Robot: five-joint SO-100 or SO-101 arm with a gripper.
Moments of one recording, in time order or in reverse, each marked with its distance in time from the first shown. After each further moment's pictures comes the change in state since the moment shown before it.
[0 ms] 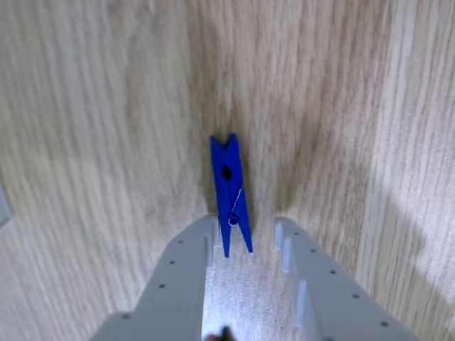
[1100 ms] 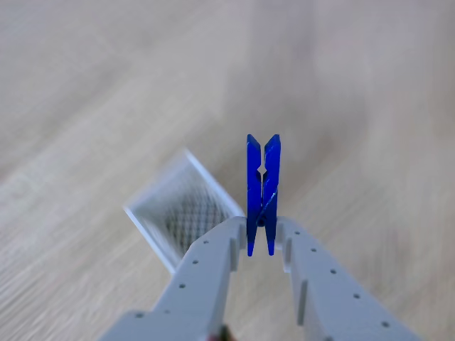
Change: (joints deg) arm -8.6 17.0 14.2 -47.3 -45.7
